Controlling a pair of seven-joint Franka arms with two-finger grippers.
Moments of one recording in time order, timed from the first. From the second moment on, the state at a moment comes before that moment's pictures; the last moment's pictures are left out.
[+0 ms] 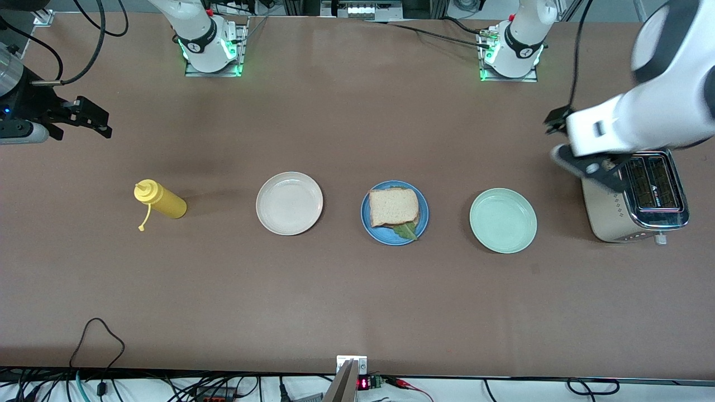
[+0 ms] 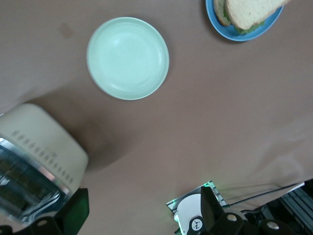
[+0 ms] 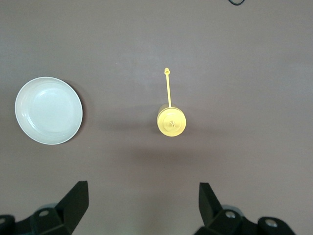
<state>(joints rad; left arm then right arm) 0.00 0.20 -0.18 -1.37 0.05 1.27 0.34 -0.05 -0.05 0.07 -1.70 0.00 1.66 -0.04</state>
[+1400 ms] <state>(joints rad) 0.00 -0.04 -0.08 -1.67 -0.02 1.60 0.04 -0.06 -0.03 0.07 -1.70 0.01 1.72 -0.05</state>
